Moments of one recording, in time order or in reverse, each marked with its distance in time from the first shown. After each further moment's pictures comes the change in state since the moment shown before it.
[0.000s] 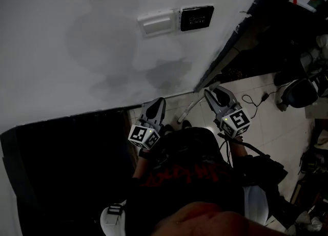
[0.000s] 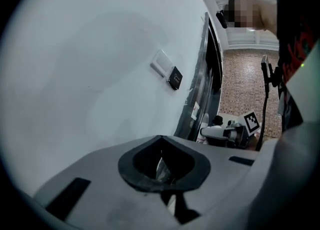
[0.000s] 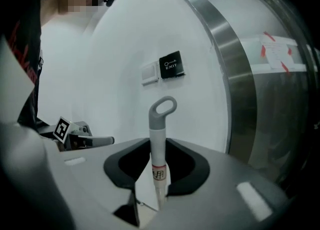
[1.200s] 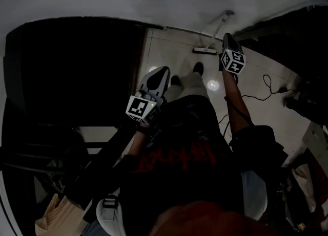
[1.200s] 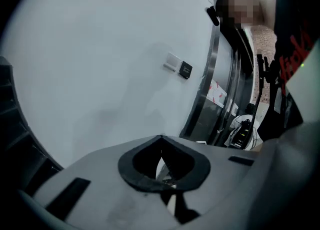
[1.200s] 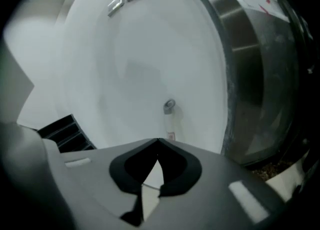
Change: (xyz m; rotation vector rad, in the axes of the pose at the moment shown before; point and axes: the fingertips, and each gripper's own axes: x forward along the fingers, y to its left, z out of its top) left arm -0.151 -0.062 -0.071 0.011 0.102 0.413; right arm 0.100 -0.059 -0.253 0.170 0.222 -0.135
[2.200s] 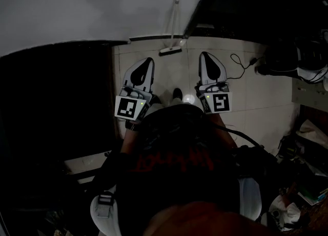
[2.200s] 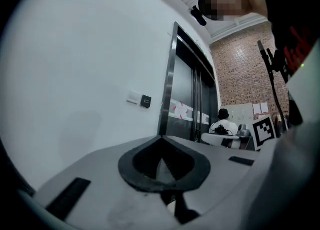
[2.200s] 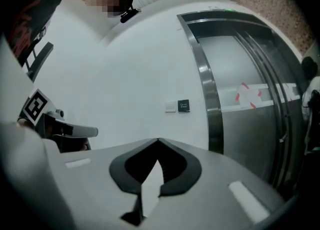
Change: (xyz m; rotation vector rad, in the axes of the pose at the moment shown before) left arm -0.147 -0.116 0.012 0.193 -0.232 -0.235; right arm -0.411 0.208 0.074 -0.268 -0.518 -0.029
